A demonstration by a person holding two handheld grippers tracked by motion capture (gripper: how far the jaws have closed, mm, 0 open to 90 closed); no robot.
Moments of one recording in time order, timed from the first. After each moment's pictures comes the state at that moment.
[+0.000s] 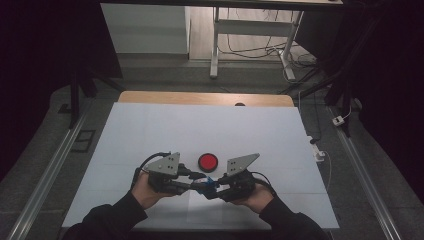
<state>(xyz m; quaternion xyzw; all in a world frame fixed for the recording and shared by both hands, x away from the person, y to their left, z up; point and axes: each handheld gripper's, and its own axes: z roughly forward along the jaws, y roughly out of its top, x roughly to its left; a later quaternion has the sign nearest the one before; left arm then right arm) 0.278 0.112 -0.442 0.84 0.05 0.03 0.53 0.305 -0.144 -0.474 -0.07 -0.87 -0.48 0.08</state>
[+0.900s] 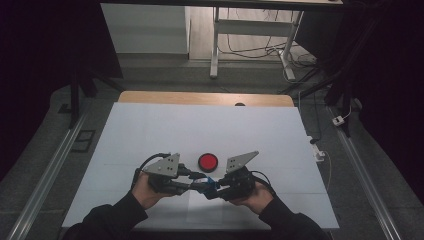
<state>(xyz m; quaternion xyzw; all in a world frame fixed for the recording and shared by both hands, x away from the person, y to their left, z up) 0.278 0.112 -0.443 0.84 0.04 0.04 0.53 0.306 -0.144 -0.472 -0.12 -0.87 -0.46 0.11</state>
